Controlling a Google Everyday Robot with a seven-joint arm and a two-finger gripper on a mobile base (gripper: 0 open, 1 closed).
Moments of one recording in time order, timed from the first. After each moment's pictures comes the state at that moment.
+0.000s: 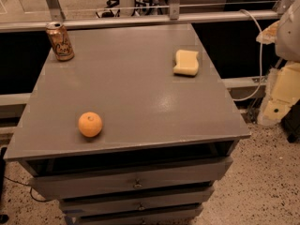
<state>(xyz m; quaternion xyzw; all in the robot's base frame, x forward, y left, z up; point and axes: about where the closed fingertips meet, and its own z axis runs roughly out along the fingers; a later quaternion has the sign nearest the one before) 0.438 -0.217 0.976 -0.60 0.78 -0.03 0.16</state>
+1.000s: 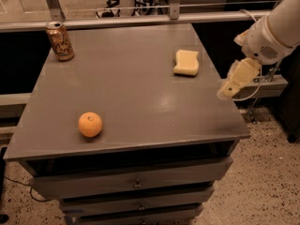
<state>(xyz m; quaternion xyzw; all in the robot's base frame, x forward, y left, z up) 0.553 -0.209 0.918 -0.54 0.80 0.03 0.26</state>
